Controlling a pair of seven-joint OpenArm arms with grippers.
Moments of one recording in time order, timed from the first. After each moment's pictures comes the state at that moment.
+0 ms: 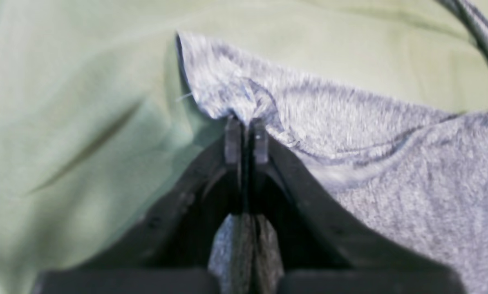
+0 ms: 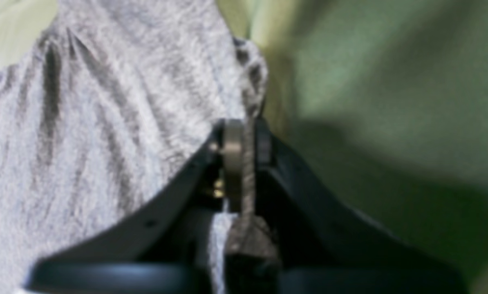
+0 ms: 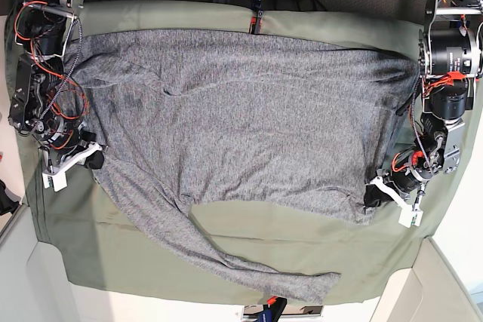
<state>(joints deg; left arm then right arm) -36.5 -27.7 4.0 25.3 -25.4 -37.7 13.4 19.3 13.2 15.5 55.3 22.0 28.3 -40.0</state>
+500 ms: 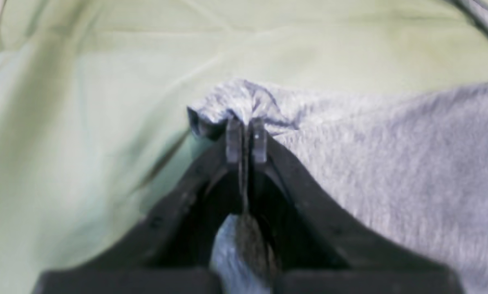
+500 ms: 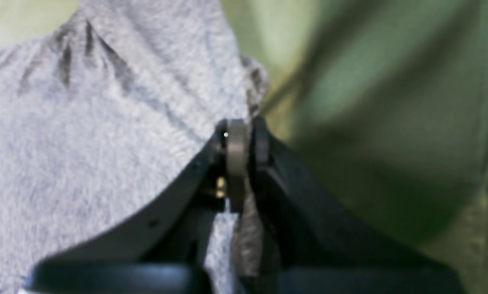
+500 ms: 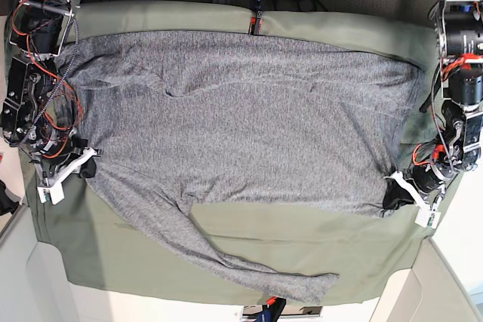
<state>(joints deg) -28.0 -34.6 4.1 41.1 -24.7 -38.4 13.0 18.3 13.7 15.3 68.2 20.0 28.3 -48.0</state>
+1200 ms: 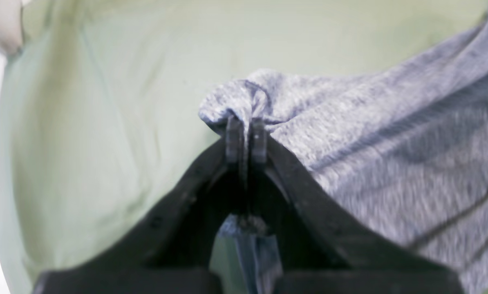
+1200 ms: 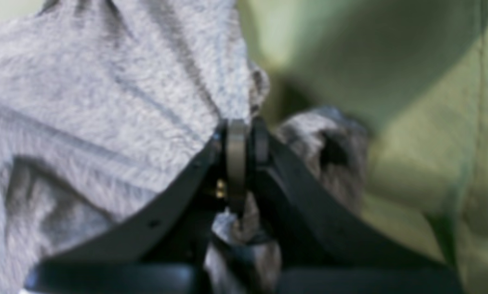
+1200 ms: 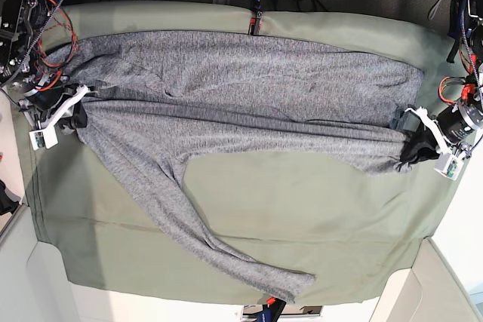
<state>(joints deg) 3.8 -43.1 -9.3 77.8 -30.2 -38.6 19.9 -3.7 17.1 15.9 90.9 23.5 28.4 -47.8</state>
